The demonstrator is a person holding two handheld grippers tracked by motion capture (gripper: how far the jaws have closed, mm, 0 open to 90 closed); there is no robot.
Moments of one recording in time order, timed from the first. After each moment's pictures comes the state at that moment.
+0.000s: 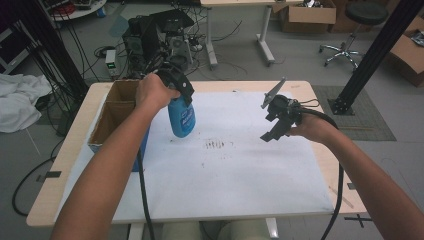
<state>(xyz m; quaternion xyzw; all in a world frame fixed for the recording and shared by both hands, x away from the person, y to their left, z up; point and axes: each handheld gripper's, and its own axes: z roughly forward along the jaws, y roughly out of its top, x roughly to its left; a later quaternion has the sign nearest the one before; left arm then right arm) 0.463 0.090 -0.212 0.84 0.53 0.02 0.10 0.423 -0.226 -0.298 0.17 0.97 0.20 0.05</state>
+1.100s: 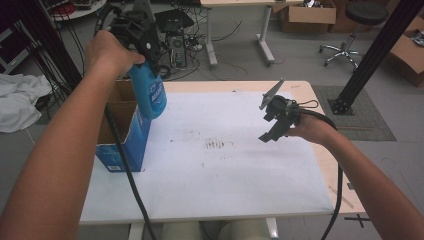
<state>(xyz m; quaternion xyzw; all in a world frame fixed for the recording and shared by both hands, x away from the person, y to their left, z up) 0.432 0.151 -0.099 0.78 0.61 0.06 0.10 0.419 -0.221 -0.296 0.16 0.97 0.20 0.06</state>
